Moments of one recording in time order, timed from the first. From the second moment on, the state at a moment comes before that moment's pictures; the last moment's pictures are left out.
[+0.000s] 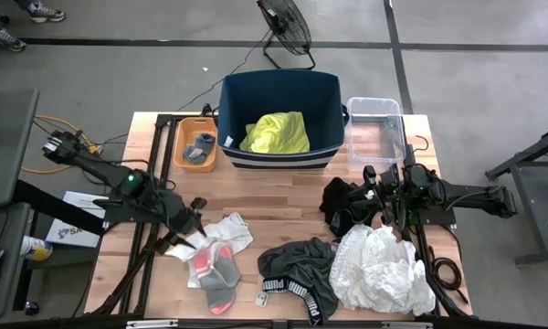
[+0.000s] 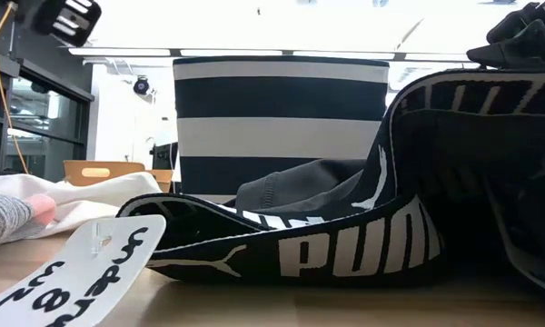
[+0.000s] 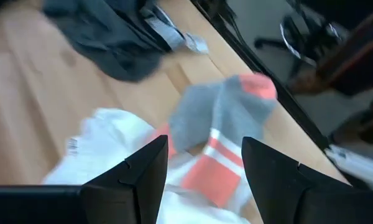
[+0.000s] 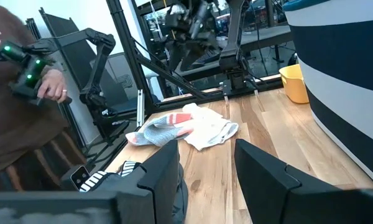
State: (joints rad) left arm -0.48 0.83 0.73 -0.60 0.16 -0.01; right arm -0.10 0.07 0.02 0.08 -0.29 0.28
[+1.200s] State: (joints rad) left arm -0.80 1.31 0.73 -0.25 -0.13 0.01; right arm -0.10 0.07 0.02 0.08 -0.29 0.28
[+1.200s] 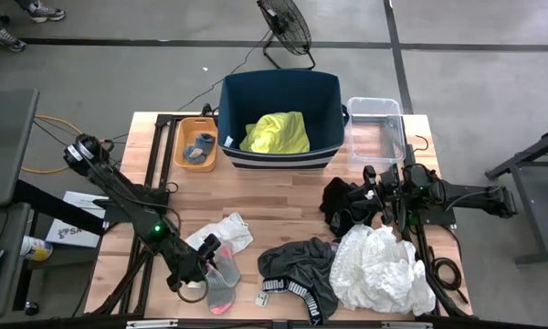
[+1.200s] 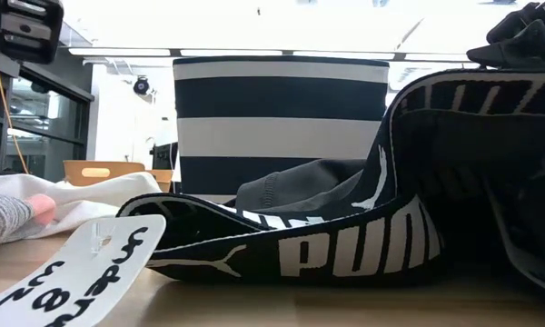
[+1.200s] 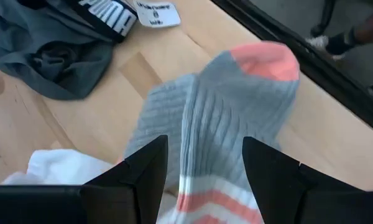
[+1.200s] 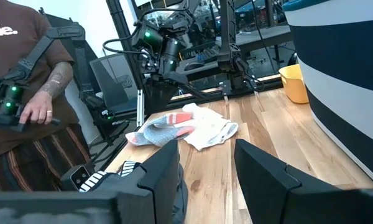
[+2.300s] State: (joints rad) left arm -0.80 1.55 0.73 -0.10 -0.17 -0.14; right arm -0.10 0.07 0.02 0.08 -0.29 0.28
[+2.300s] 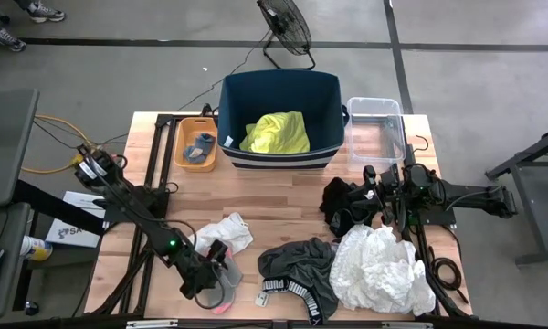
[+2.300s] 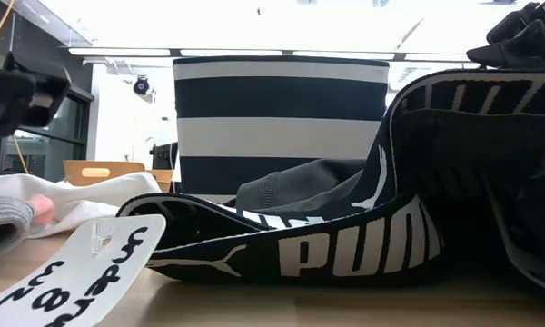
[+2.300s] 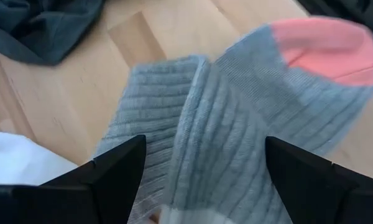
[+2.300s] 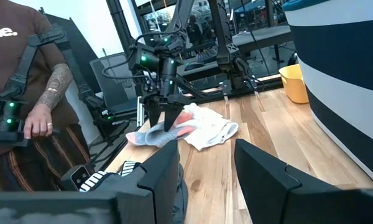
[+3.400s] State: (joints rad) left arm -0.80 1.69 0.73 -0.04 -0.20 -0.29; right arm -0.10 0.07 0.02 0.08 -0.29 0.28
